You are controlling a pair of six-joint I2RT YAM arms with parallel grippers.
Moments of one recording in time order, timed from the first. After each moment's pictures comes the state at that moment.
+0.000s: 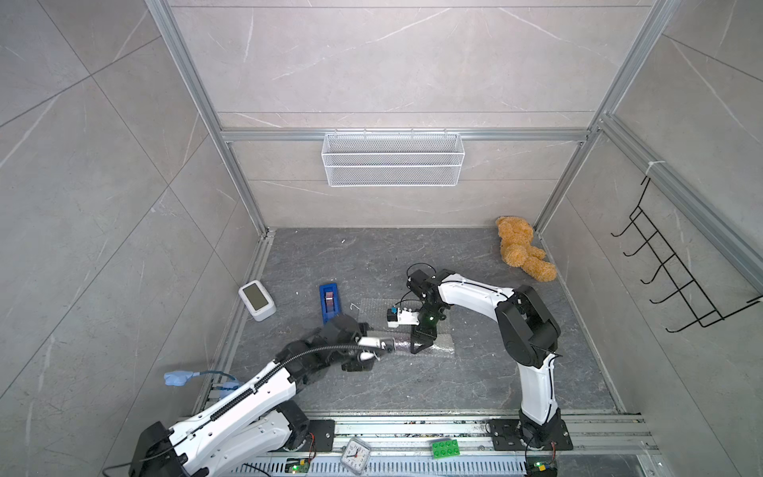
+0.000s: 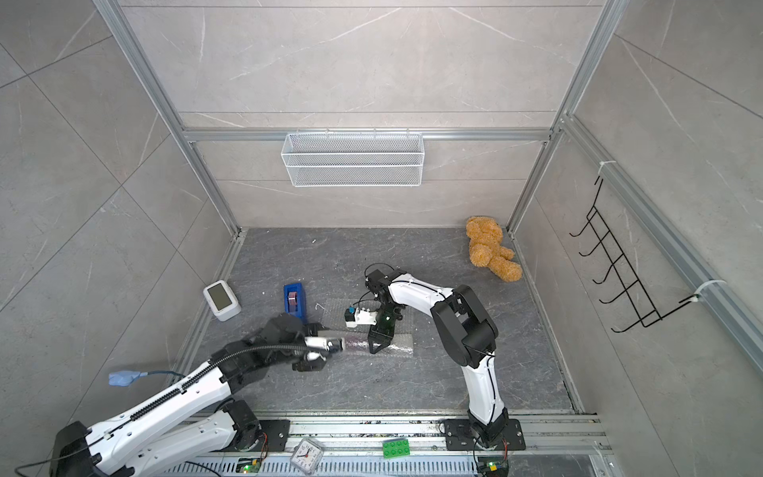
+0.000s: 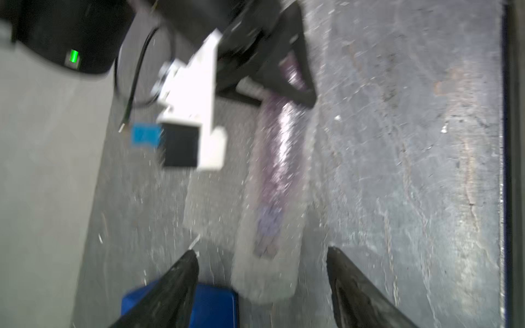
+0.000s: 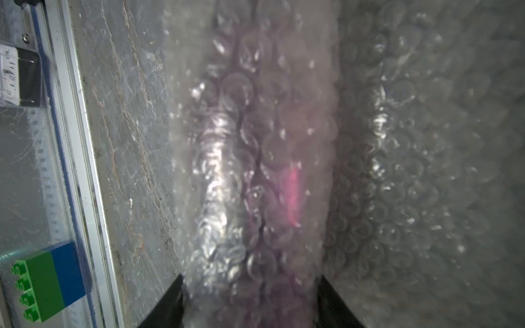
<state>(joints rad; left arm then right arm) -0.93 0.92 0.60 -0.48 -0.02 0.87 0.66 2.07 1.50 -1.09 -0.51 -0.78</state>
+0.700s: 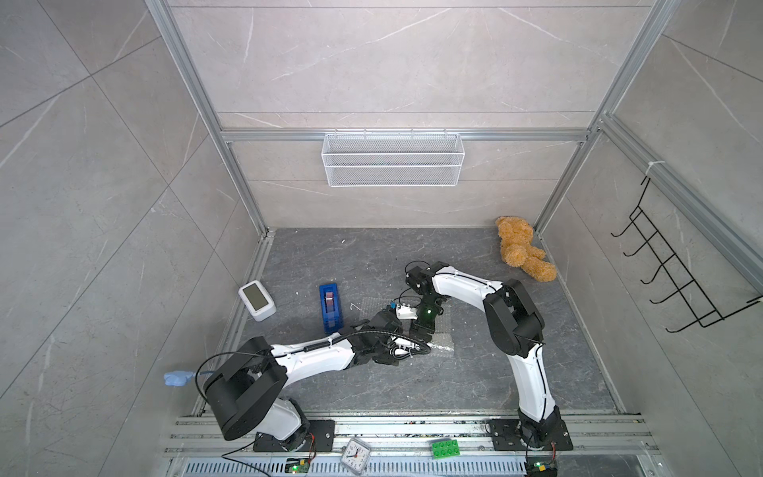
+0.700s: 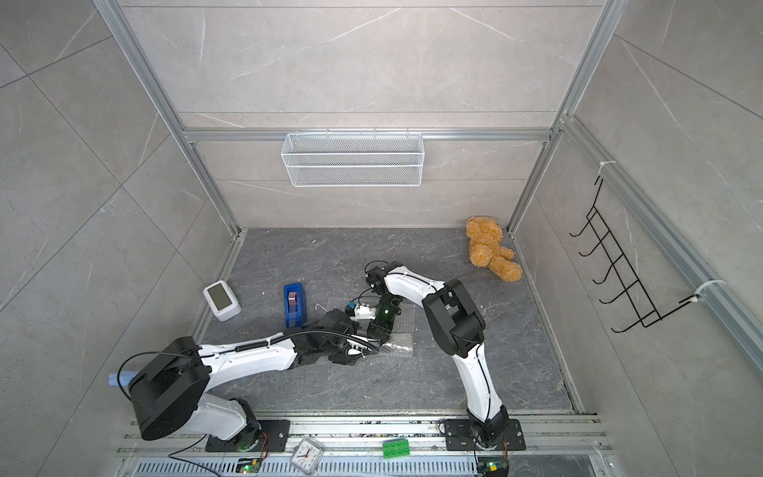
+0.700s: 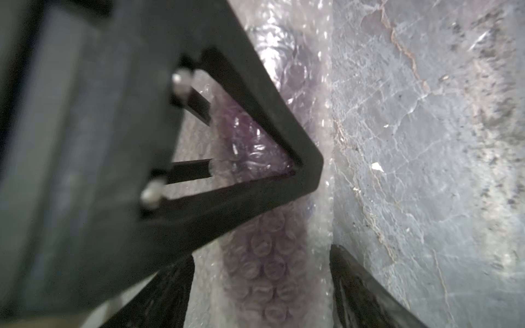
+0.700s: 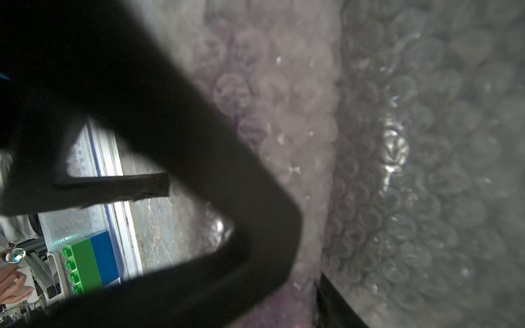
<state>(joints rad) -0.90 1.49 0.71 -0.14 -0.01 0.94 0.63 2.18 1.63 -1.23 -0.56 -0.80</state>
